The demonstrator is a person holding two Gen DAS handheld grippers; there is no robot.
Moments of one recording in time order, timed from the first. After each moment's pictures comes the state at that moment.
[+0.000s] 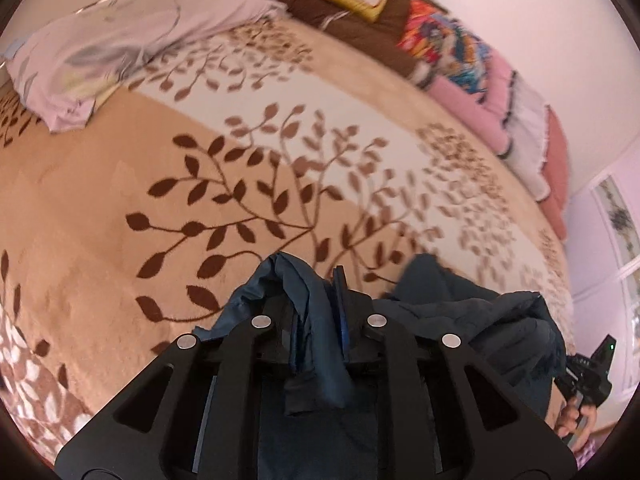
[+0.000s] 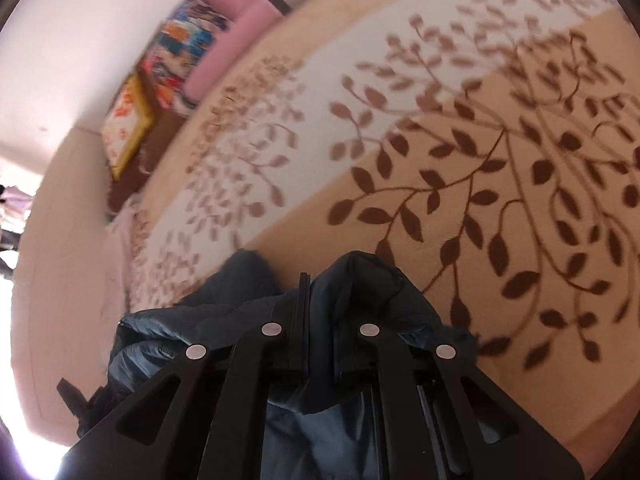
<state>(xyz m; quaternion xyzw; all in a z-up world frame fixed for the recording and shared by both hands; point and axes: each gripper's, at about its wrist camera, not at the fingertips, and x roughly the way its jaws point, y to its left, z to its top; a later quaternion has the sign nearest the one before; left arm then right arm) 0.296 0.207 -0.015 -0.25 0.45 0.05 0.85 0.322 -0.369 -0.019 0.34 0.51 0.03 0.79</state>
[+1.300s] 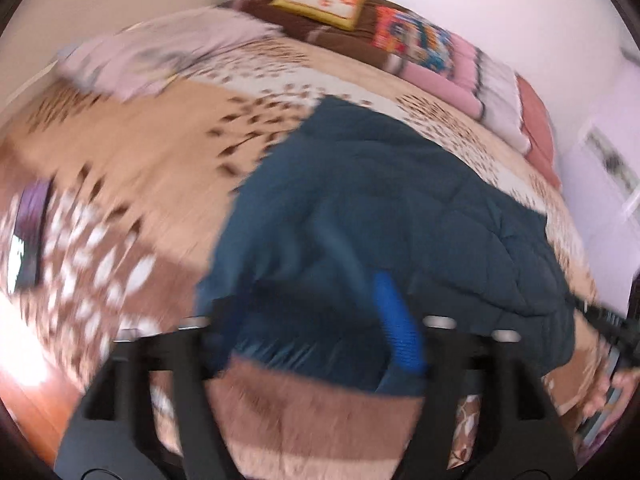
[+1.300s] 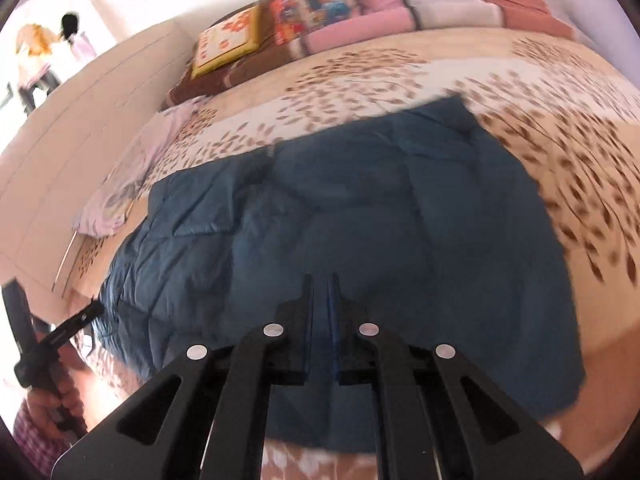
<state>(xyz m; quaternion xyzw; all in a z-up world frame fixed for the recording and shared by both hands) 0.073 0.178 -0.016 -0.19 0.41 0.05 0.89 0.138 -0.249 0.020 0.15 0.45 0.13 0.87</state>
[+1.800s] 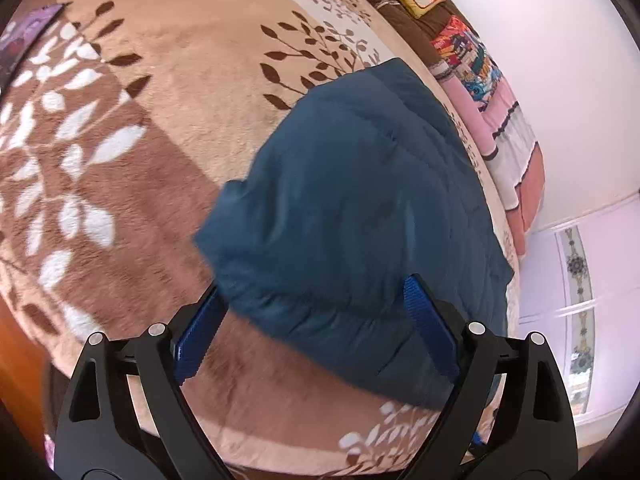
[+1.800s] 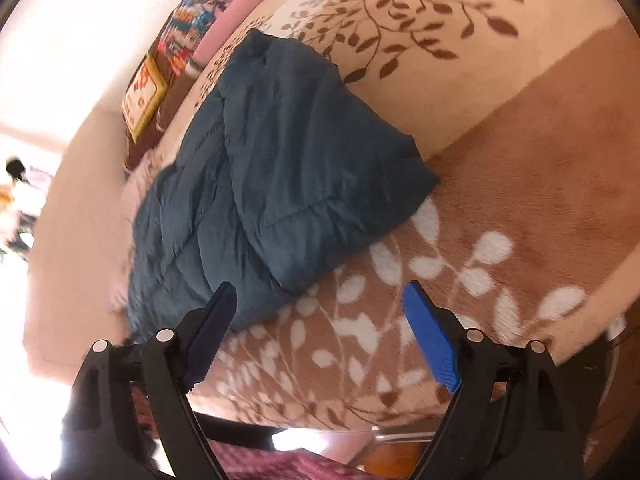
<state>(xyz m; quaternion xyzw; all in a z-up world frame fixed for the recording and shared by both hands) 0.078 0.198 -0.086 -0.41 0.45 0.03 0.79 0.050 -0.366 -0.043 0.38 0.50 0.06 0.77</state>
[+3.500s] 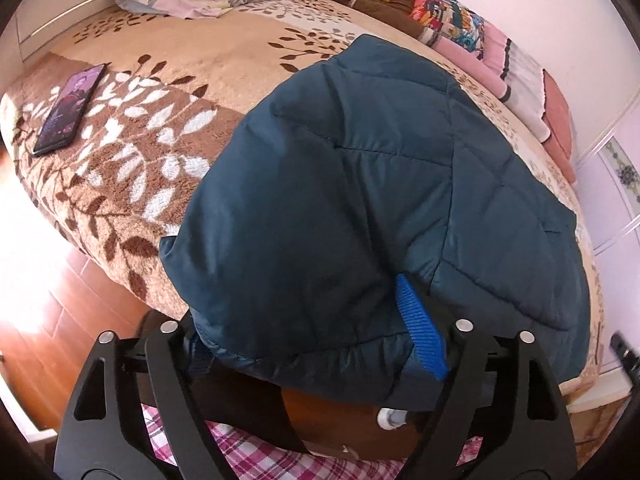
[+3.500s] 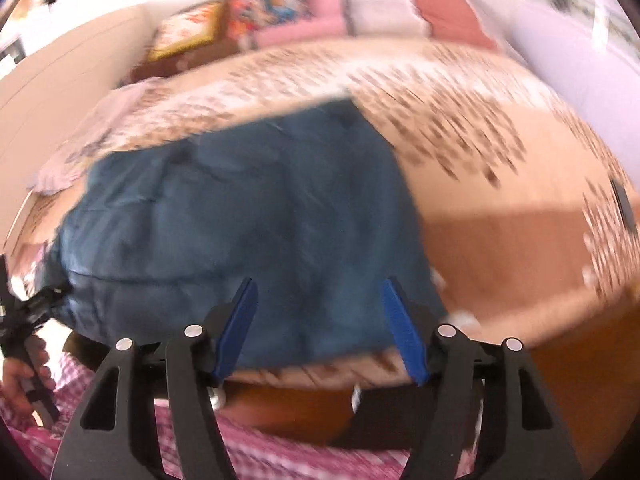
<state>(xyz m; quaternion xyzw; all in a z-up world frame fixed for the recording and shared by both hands) -0.010 0.171 -0.077 -0.22 0.46 0.08 0.86 -0.011 -0.263 0.040 0.03 0.44 0.04 0.89</state>
